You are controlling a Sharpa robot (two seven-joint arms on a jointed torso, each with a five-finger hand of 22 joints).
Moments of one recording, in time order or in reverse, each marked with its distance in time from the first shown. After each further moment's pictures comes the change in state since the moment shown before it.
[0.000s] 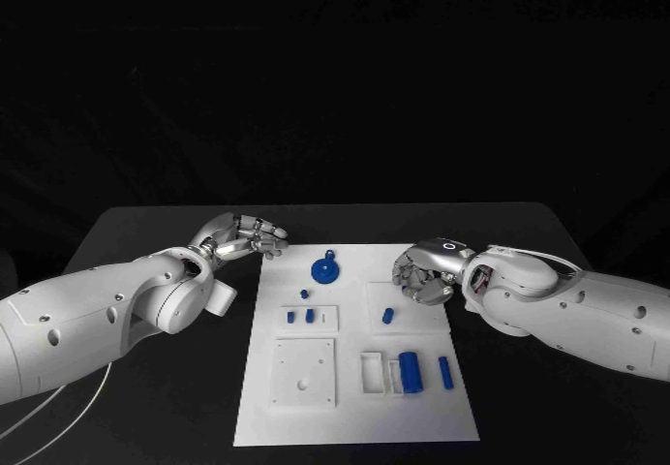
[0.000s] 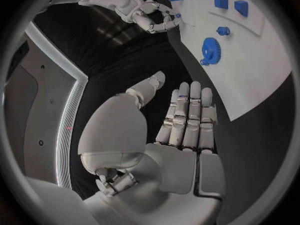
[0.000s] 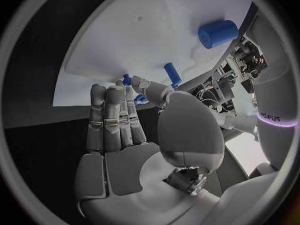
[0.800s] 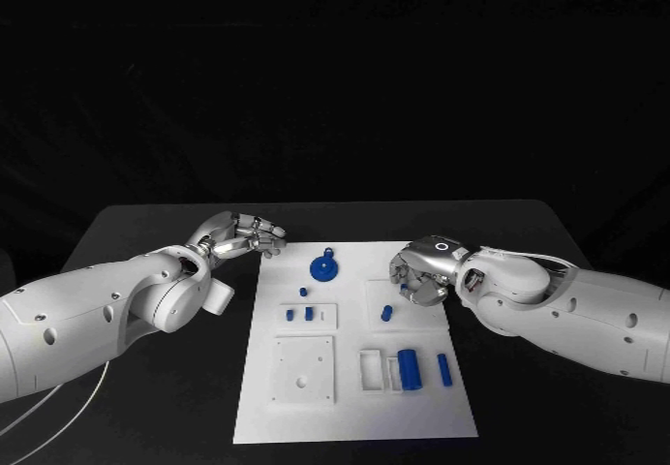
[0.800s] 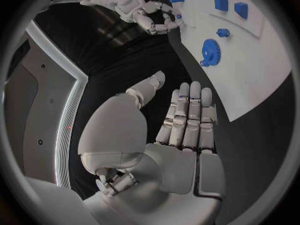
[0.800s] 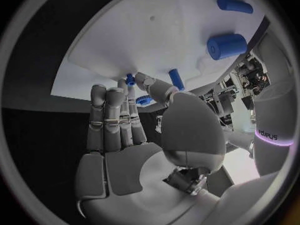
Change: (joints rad) left arm 0.000 -0.004 0.000 0.000 0.001 0.014 -0.001; left_hand 0.000 0.000 -0.003 -0.003 0.000 -0.003 0.003 0.000 -0.002 -0.010 0.004 0.000 -0.003 0.000 0.000 -0.008 0.005 0.009 0.000 0.000 -0.004 0.001; right arm -0.010 0.008 0.003 0.020 -0.165 -0.020 -0.060; right_hand -0.045 -0.045 -0.067 -0.039 0.053 0.026 -0.010 0.009 -0.003 0.021 0.000 -0.011 0.019 -0.003 -0.011 0.013 0.013 -0.001 0.003 -0.011 0.012 0.022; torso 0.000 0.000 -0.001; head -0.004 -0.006
